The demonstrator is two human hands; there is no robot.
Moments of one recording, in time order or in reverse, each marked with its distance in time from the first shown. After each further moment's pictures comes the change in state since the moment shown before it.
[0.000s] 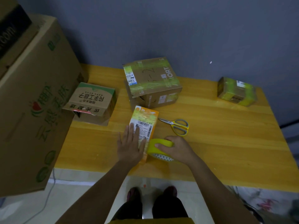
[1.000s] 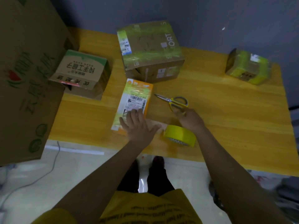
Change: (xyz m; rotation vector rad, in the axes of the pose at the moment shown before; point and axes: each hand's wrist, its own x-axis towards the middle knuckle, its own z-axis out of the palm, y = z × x) left_hand -0.007 0.076 0.013 0.119 -0.040 -0.239; right_hand 0.042 0.069 -0.046 -0.306 0.069 0.373
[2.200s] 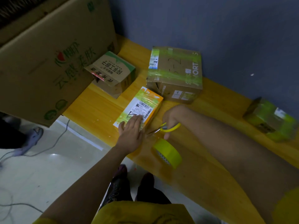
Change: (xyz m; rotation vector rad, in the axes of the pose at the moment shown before) left_hand -0.010 -0.014 0.003 -0.283 0.130 -0.014; right_hand 0.038 -0.142 -0.040 -1.470 -0.719 -0.613
